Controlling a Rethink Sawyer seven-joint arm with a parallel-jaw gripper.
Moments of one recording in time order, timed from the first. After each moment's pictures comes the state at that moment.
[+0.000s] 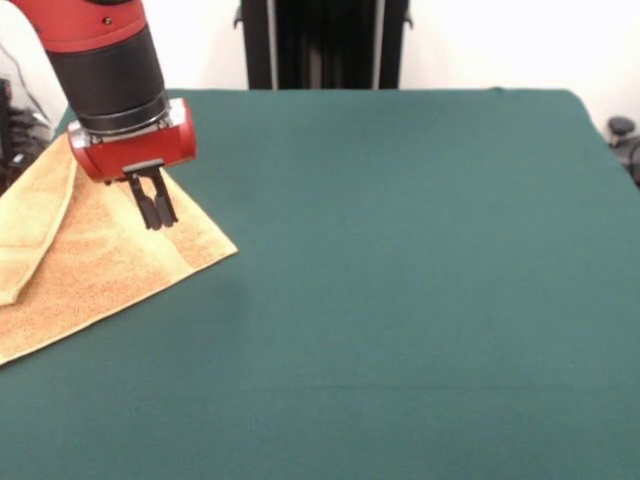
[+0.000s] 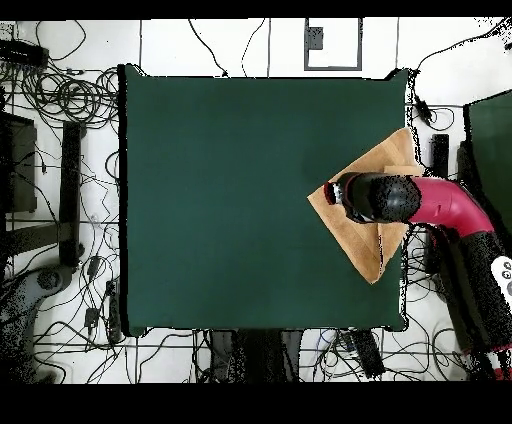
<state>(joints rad) -0.91 -0.47 0.68 1.49 -0.67 0.80 1.42</state>
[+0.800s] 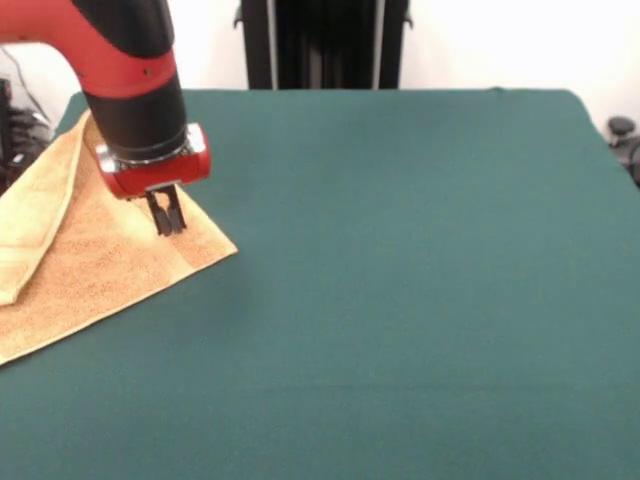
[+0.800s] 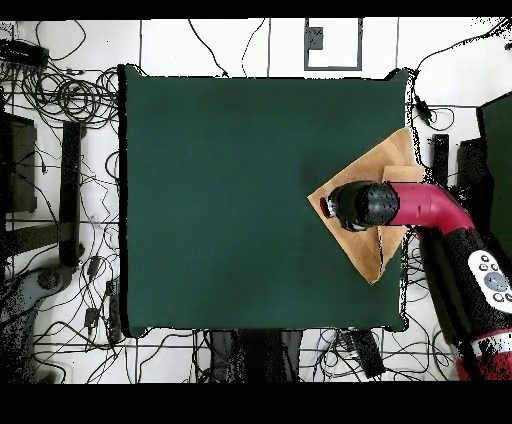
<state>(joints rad) -0.85 -0.40 0.60 1.46 -0.77 0.85 1.42</state>
